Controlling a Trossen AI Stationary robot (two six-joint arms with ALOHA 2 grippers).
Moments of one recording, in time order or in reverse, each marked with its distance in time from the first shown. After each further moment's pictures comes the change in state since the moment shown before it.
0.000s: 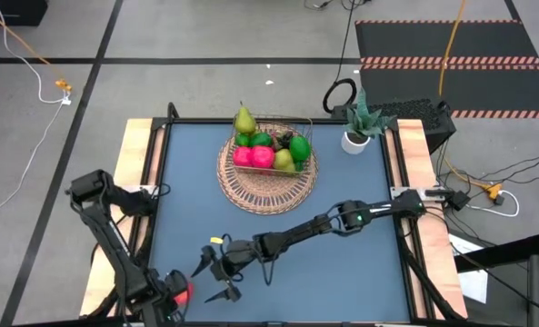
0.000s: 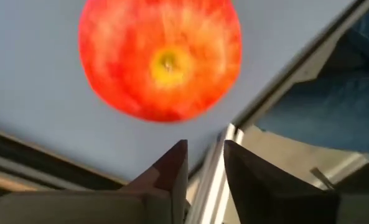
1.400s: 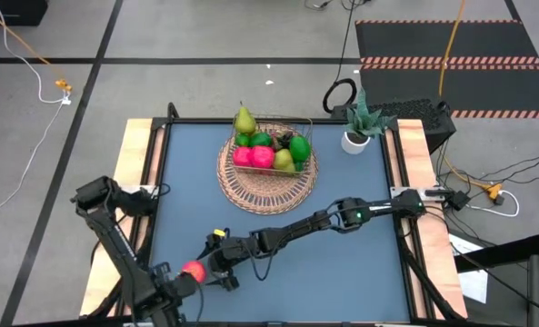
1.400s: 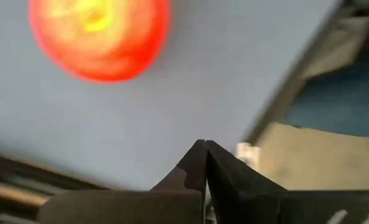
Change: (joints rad) left arm 0.063 0.084 0.204 -0.253 -0.058 0.299; right arm -0.026 -0.007 -0.003 -0.241 0.183 -0.065
